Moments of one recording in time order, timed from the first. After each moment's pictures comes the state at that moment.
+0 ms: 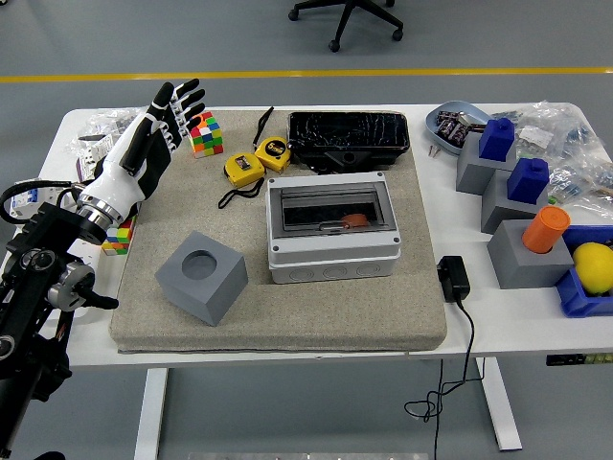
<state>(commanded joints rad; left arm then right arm) -0.32 0.05 -1.51 -1.29 1.21 -0.27 -0.04 0.17 -0.13 1.80 0.18 -1.39 -0.20 -0.18</state>
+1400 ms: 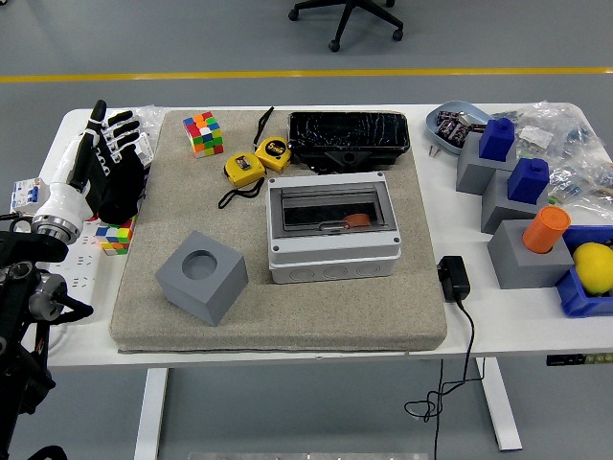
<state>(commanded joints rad) -0.30 0.02 -1.69 -1.15 1.34 -0.17 -0.03 0.18 -0.13 1.80 0.18 -1.39 -0.19 -0.18</state>
